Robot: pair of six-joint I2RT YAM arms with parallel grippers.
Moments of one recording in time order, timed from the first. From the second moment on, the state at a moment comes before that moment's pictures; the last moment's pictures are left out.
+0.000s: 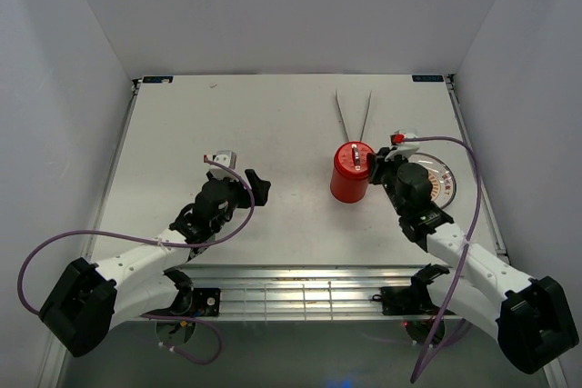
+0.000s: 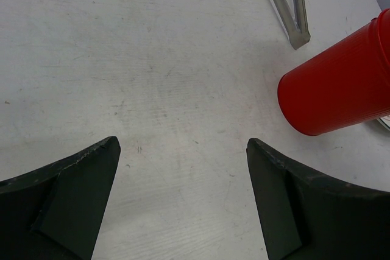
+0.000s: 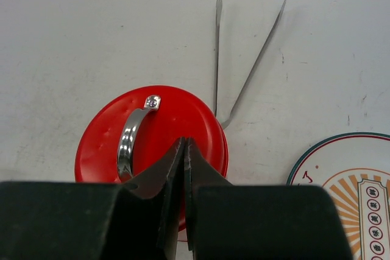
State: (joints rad) left arm -0.66 1.03 0.36 0.37 -0.24 -0.49; right arm 0.50 0.94 0.44 0.36 0.22 0.18
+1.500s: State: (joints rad) left arm -0.66 1.02 0.36 0.37 -0.24 -0.49; right arm 0.50 1.05 0.89 -0.14 -0.01 0.21
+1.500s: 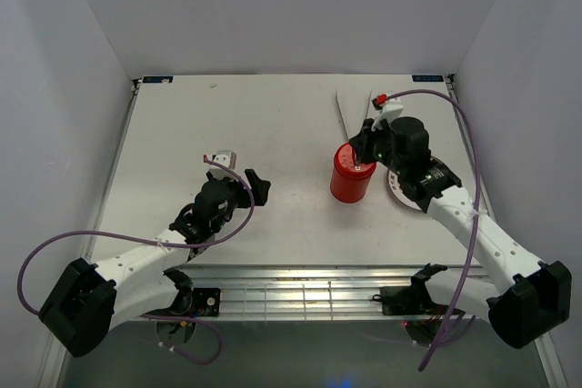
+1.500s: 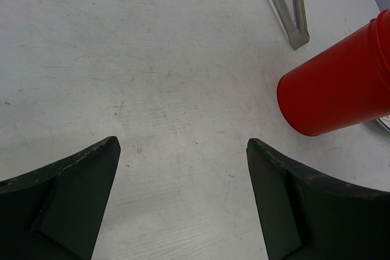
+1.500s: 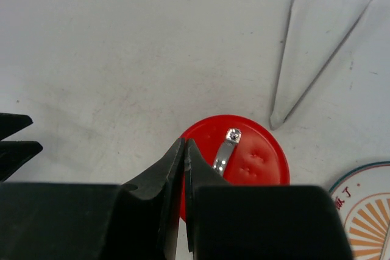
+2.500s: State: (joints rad) left arm -0.66 1.03 0.36 0.37 -0.24 -0.49; right arm 0.42 1.13 0.93 -0.15 -0.24 0.17
